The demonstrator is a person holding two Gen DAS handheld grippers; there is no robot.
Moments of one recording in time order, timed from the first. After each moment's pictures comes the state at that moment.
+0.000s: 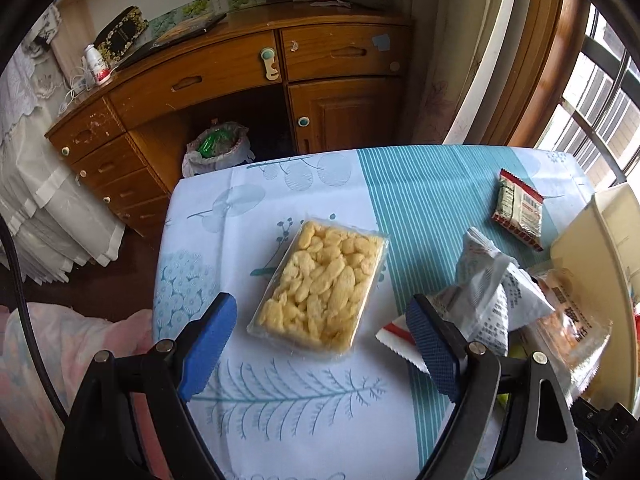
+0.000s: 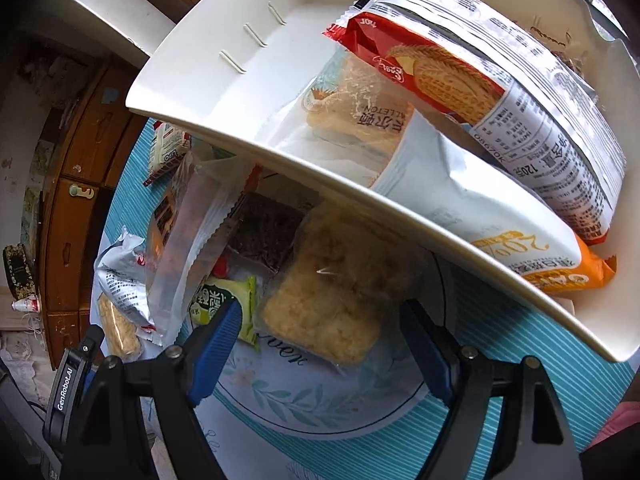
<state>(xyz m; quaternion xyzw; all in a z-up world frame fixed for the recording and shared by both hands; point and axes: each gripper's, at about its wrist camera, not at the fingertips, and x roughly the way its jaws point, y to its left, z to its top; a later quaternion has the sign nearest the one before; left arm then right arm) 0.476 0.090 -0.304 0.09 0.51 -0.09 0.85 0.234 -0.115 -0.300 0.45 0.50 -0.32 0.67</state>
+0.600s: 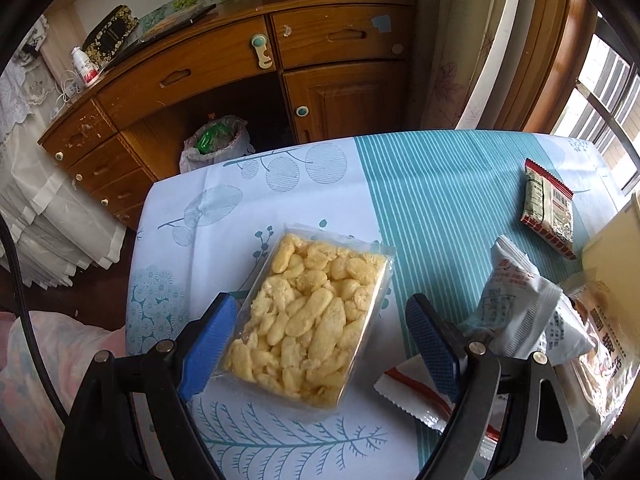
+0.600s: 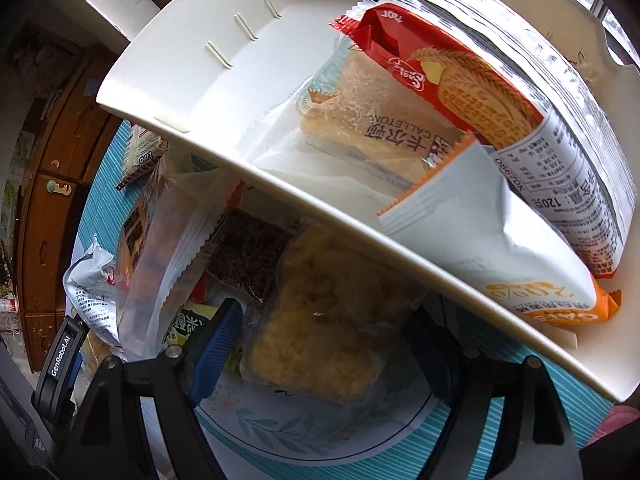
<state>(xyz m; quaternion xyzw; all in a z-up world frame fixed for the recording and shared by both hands) 0.505 0.073 -0.338 0.10 0.52 -0.09 0.84 0.261 -0.115 -0.316 0.41 0.53 -0.34 0.66</state>
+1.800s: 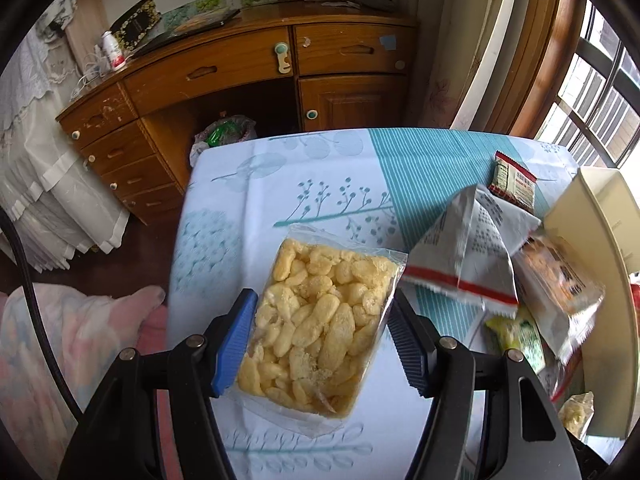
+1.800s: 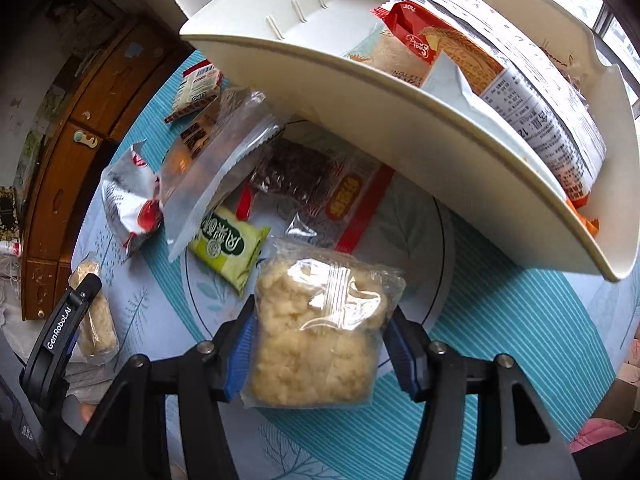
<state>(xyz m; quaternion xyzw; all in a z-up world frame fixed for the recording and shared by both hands) 0.427 0.123 -0.295 0.07 0.51 -0.09 0.85 0.268 -0.042 -0.302 0.38 0.54 -0.29 0.70</state>
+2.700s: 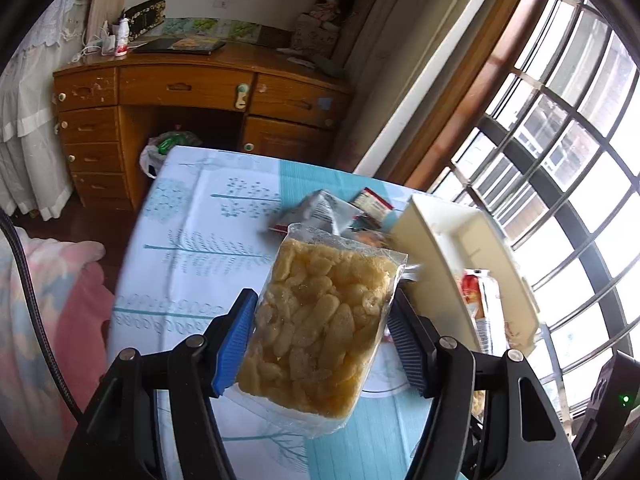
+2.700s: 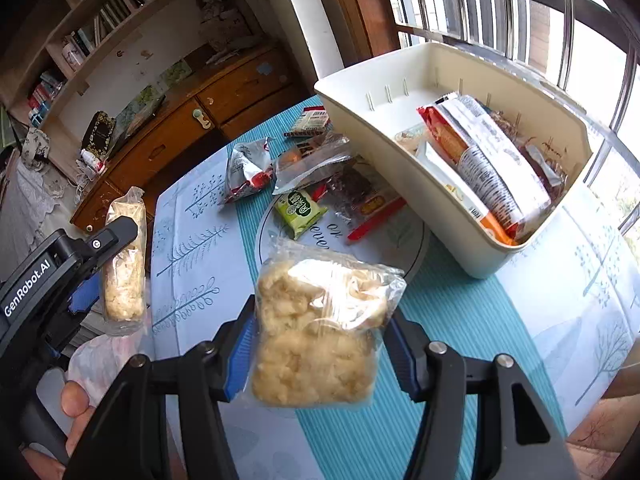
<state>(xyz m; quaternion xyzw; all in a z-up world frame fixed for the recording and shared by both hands) 0.262 0.137 -0.204 -0.11 0.44 -0.20 0.87 0.134 -0.019 -0.216 0.25 0.45 -0.15 0.84</state>
